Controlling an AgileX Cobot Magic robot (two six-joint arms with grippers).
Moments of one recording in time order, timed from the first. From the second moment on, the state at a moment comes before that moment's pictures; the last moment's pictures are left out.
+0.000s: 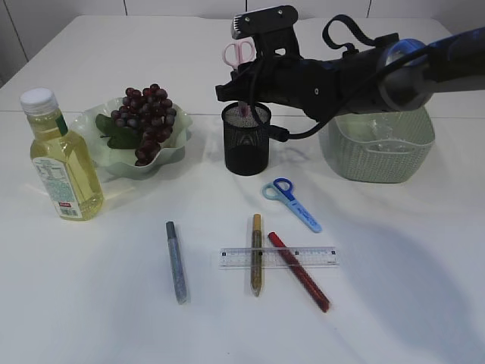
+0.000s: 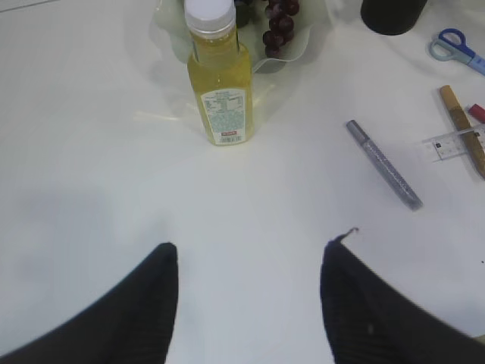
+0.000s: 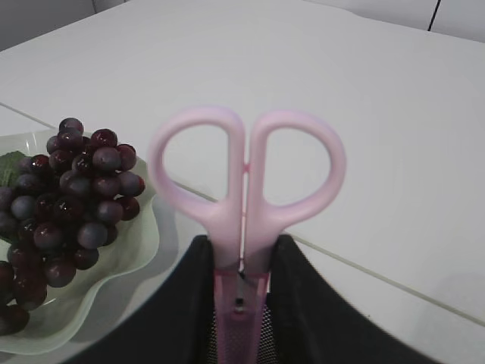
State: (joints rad) left arm -0.18 0.81 -1.01 -0.03 1.08 0.07; right arm 0.44 2.17 -1.57 0.12 -0.17 -0.18
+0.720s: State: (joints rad) left arm -0.18 0.81 -1.01 -0.02 1.09 0.07; right arm 0.44 2.17 -1.57 0.12 -0.14 -0.18
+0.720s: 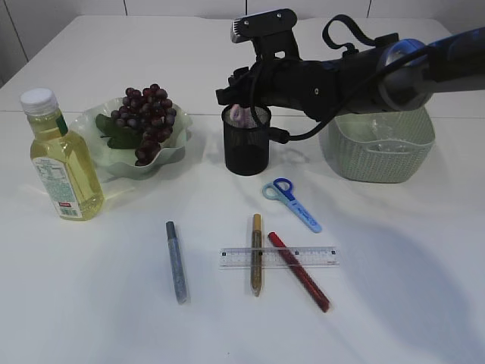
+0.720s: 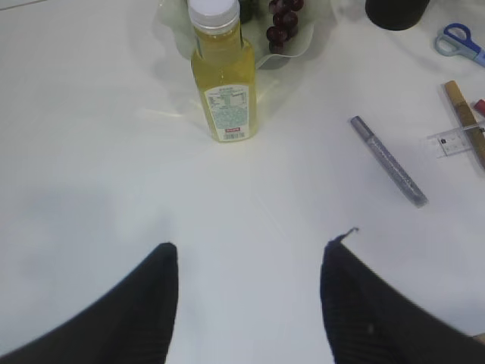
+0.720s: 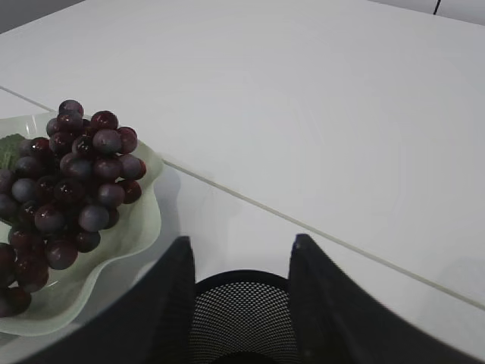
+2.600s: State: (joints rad) left arm -0.18 0.86 -1.01 -0.01 1.19 0.07; right arm 0.44 2.03 -1.89 0.05 1.21 0.00
